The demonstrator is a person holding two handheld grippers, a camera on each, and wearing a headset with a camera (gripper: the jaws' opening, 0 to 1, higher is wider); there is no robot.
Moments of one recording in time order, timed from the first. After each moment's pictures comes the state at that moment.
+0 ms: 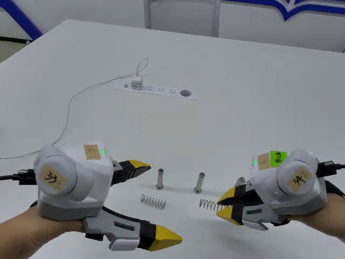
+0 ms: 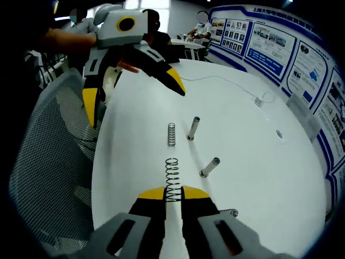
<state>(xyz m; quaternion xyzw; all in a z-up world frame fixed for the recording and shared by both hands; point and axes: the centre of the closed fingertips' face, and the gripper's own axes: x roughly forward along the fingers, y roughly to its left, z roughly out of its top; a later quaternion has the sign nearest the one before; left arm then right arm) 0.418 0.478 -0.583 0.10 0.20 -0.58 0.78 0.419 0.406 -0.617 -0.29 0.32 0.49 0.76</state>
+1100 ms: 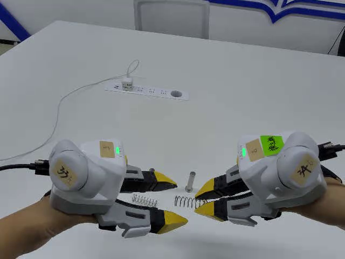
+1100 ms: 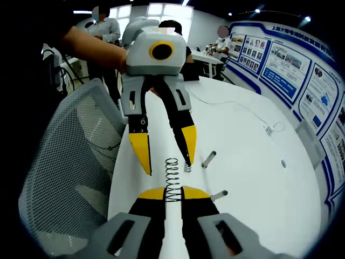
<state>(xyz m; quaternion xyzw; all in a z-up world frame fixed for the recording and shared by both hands) 0.399 0.445 -0.569 0.11 0.16 -0.65 0.73 0.400 0.440 -0.583 -0.31 0.27 0.54 0.73</state>
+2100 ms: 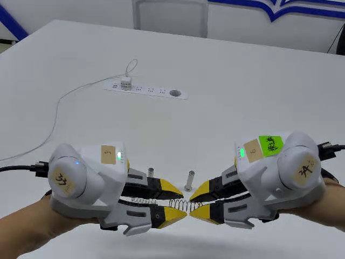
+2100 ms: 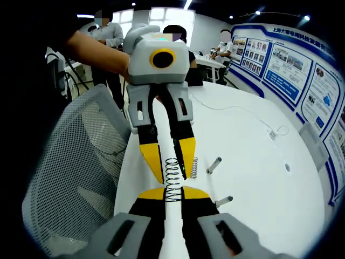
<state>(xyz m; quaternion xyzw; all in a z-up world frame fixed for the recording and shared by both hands) 0.394 0.442 -0.568 0.14 0.14 -0.67 0.72 0.392 0.450 -0.577 -0.29 0.26 0.56 0.73</state>
